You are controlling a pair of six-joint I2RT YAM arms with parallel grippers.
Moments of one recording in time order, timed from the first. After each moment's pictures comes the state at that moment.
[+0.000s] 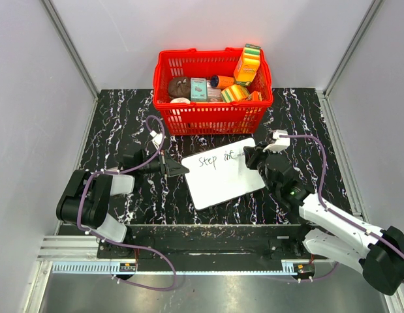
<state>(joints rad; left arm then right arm) -0.19 1.54 0.45 0.80 1.10 -0.64 0.71 0.95 0.54 0.24 0.45 0.51</state>
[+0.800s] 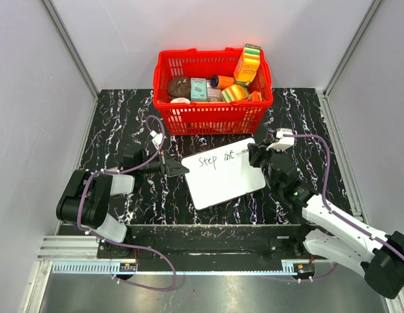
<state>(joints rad) -0.19 1.54 0.45 0.80 1.10 -0.64 0.71 0.91 0.56 0.22 0.50 0.46</state>
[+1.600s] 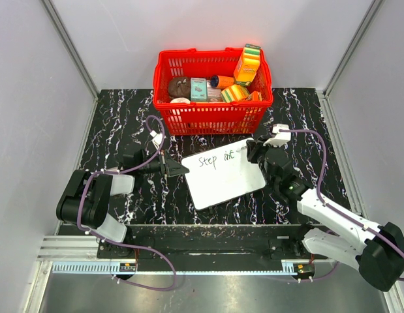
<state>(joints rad) -0.19 1.54 0.45 0.80 1.10 -0.64 0.68 1.00 0.60 0.25 0.50 0.45</state>
